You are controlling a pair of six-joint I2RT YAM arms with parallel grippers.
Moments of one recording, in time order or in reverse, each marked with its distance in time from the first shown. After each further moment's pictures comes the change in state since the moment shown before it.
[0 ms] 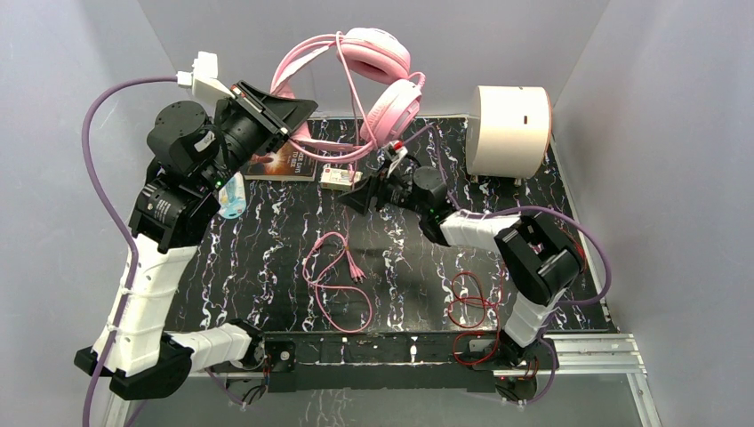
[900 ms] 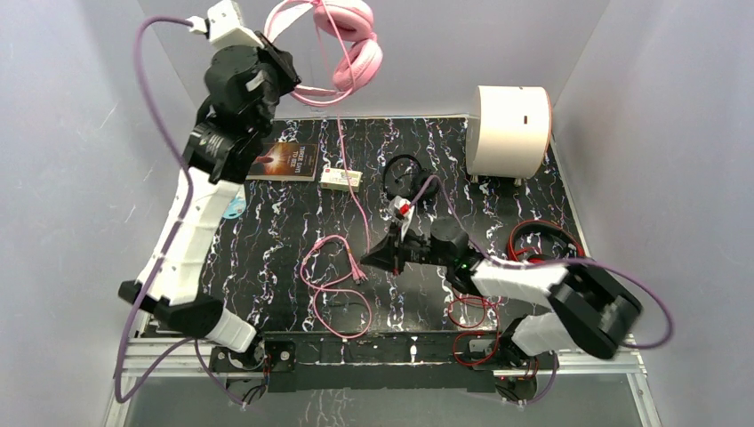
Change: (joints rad) left arm 0.005 0.310 0.274 0.038 -0.490 0.448; right arm 0.132 -0.289 -0.416 -0.037 -0.073 -0.138
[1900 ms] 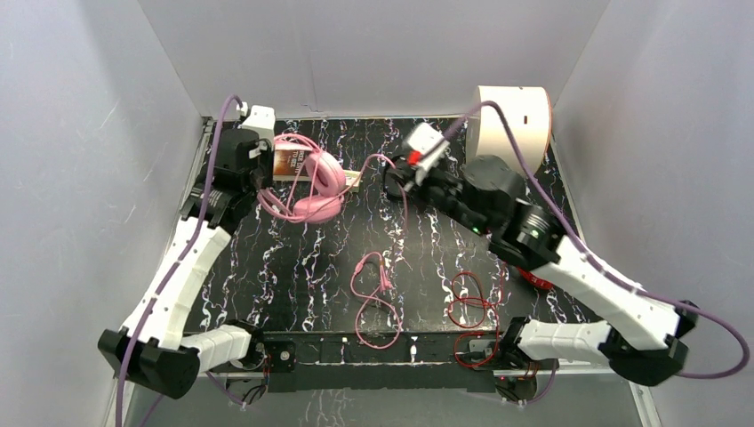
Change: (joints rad) left arm 0.168 -0.319 -0.743 -0.104 0.115 0.581; right arm 0.180 -0.347 0.866 -1.181 0.711 -0.681
